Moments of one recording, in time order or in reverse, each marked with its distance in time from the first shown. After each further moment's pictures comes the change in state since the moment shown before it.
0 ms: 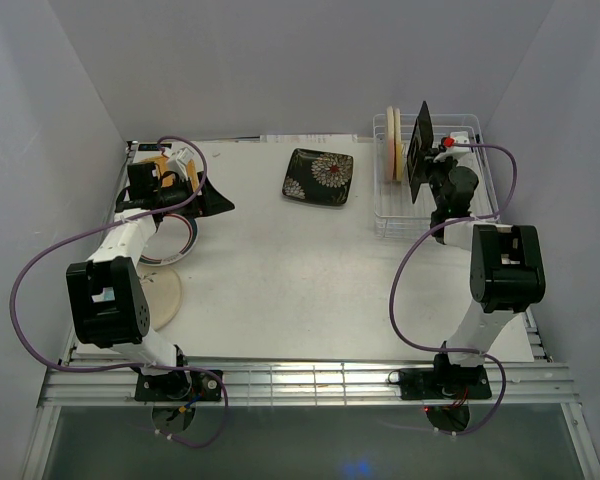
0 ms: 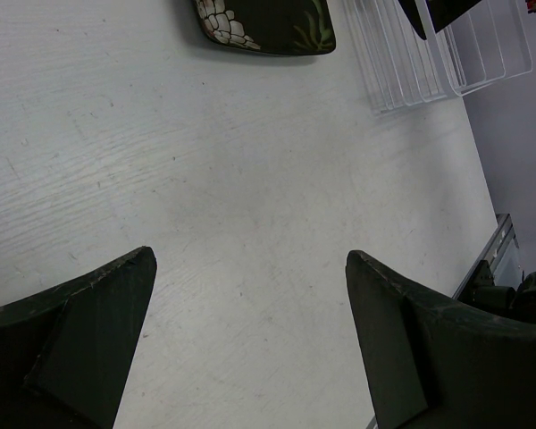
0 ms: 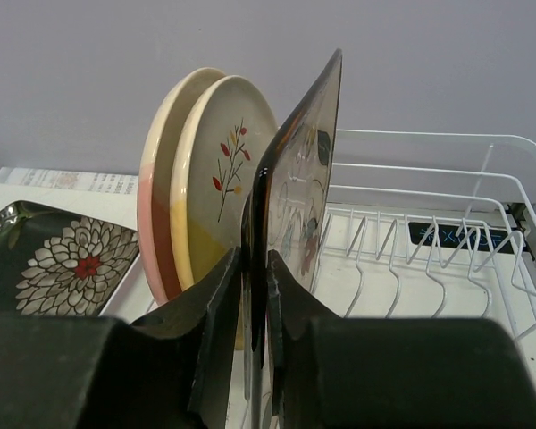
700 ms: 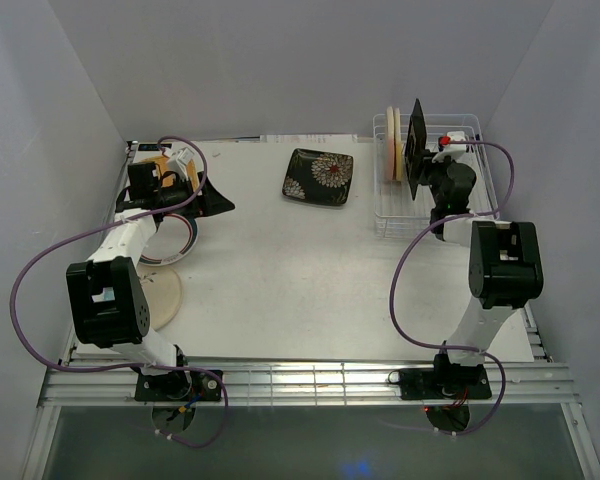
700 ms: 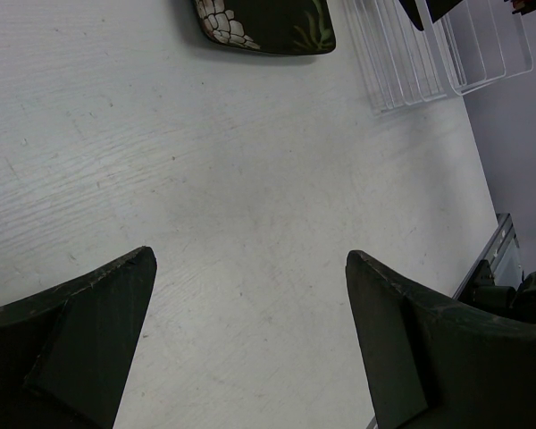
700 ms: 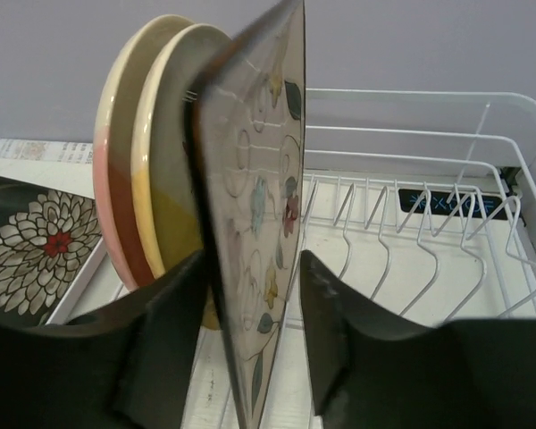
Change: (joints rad) left arm -0.001 0.000 0.000 0.000 -0.001 0.000; right arm -0.002 0.024 0.035 -0.102 0.026 -0.026
